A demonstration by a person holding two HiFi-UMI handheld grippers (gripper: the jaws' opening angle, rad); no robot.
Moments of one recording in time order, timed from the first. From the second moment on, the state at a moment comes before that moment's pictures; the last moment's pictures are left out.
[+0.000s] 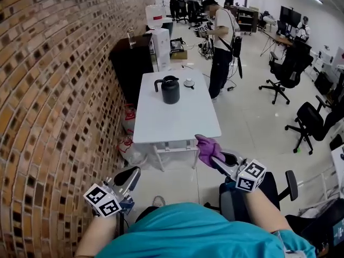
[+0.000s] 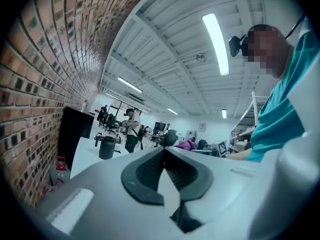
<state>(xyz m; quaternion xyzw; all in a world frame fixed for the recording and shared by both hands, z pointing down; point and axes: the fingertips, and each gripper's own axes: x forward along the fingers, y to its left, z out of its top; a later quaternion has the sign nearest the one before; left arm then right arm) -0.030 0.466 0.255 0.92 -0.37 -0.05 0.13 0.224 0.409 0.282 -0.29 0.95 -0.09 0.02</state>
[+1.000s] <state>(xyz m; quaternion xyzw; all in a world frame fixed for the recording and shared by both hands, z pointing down) -0.101 0.003 0.334 0.93 -0.29 0.02 0.22 0.144 -0.054 0.394 -0.39 0.91 -0.11 -0.12</state>
